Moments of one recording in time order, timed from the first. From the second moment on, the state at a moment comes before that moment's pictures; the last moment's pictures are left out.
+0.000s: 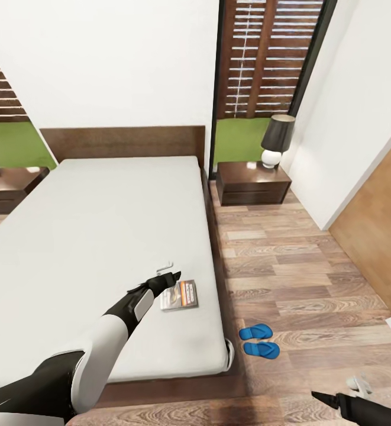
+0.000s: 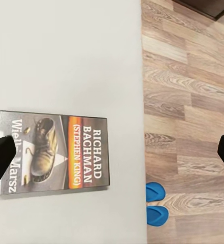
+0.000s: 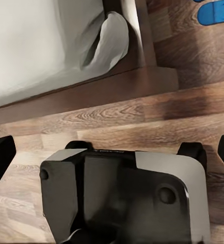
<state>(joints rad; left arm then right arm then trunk) -0.96 -0.17 0.20 -0.28 0.11 0.08 -0.13 -0.47 -0.49 -0.01 -0.20 -0.30 0.22 1.00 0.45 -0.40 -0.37</state>
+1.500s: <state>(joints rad) -0.96 -0.17 0.20 -0.28 0.12 0.08 -0.13 -0.47 -0.48 -0.01 -0.16 -0.30 0.14 0.99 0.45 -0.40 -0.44</state>
